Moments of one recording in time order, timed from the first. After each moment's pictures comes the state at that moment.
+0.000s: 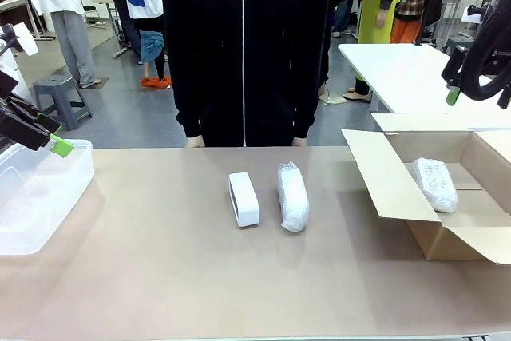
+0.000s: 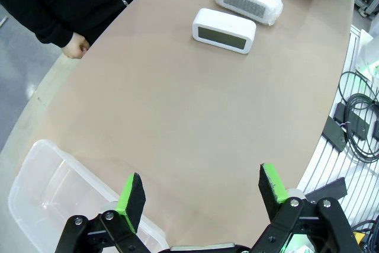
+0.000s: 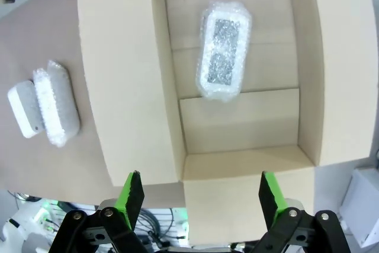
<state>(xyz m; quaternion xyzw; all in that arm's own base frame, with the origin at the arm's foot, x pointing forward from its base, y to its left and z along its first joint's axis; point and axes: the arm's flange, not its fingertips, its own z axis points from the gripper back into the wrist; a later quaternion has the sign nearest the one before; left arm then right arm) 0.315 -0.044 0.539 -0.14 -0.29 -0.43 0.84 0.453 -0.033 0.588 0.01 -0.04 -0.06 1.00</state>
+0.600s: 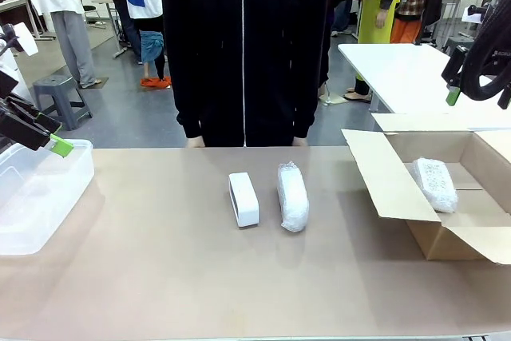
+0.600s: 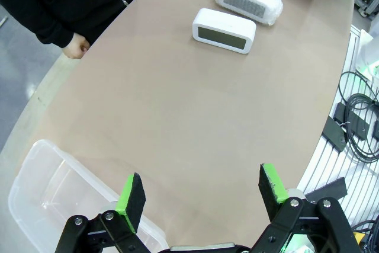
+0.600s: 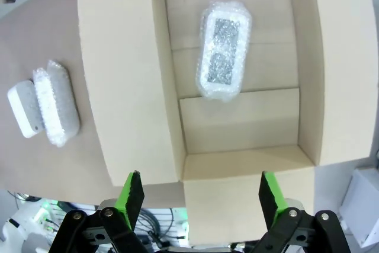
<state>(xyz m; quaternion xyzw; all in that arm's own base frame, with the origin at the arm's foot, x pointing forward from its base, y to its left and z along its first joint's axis) 0.315 -0.044 0.539 -0.14 -0.29 -0.43 0.84 0.452 -0.033 0.587 0.01 -0.04 -0.06 1.00</state>
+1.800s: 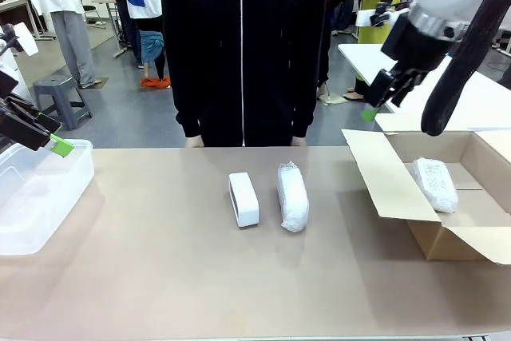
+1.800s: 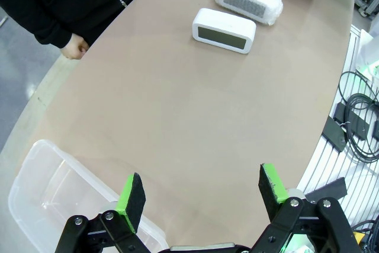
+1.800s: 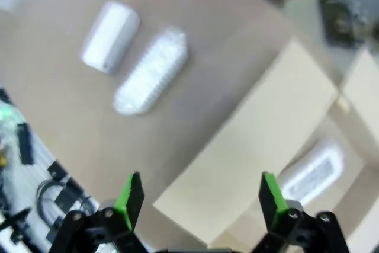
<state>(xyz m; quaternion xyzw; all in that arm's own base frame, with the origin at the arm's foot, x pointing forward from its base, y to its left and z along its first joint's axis) 0.315 -0.044 0.539 -0.14 -0.29 -0.43 0.84 0.414 0.124 0.566 0.05 -0.18 0.36 0.91</state>
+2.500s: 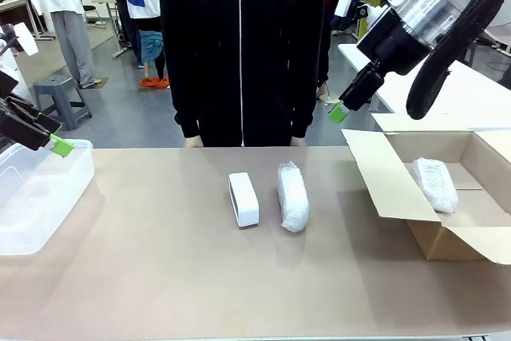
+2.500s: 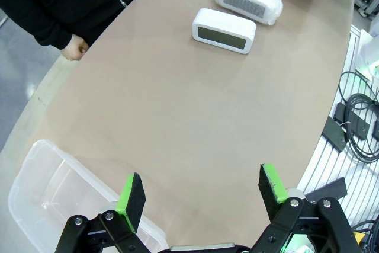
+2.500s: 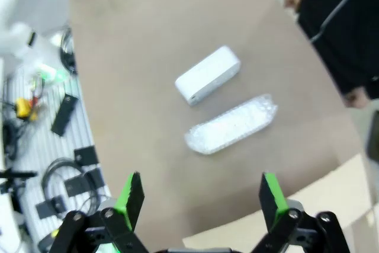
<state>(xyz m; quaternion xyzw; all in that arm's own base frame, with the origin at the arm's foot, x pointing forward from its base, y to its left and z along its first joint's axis) 0.315 -0.044 0.539 -0.14 -0.29 -0.43 0.84 0.393 0.151 0.571 0.18 -0.22 0.53 0.80</state>
